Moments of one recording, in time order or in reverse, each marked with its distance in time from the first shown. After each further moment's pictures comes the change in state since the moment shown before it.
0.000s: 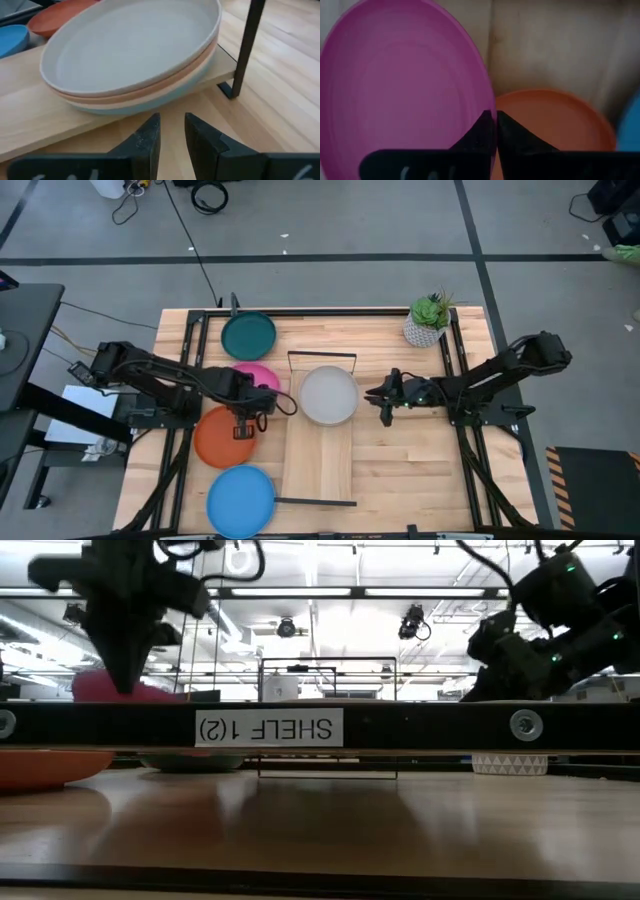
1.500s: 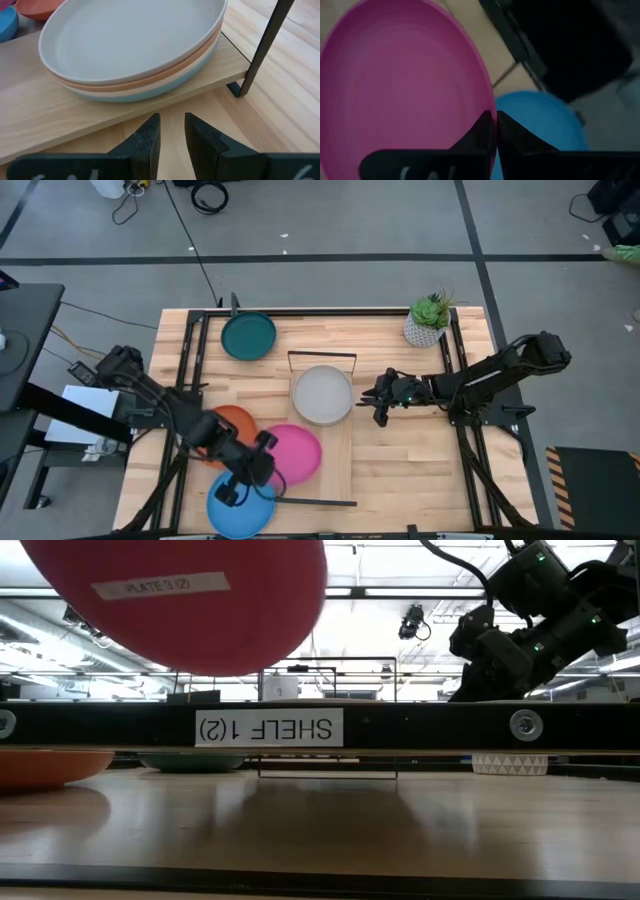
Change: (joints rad) left arm -0.453 0.086 0.304 0.256 0.110 0.155; right arm -0.002 0.004 0.140 -0.256 -0.023 0.020
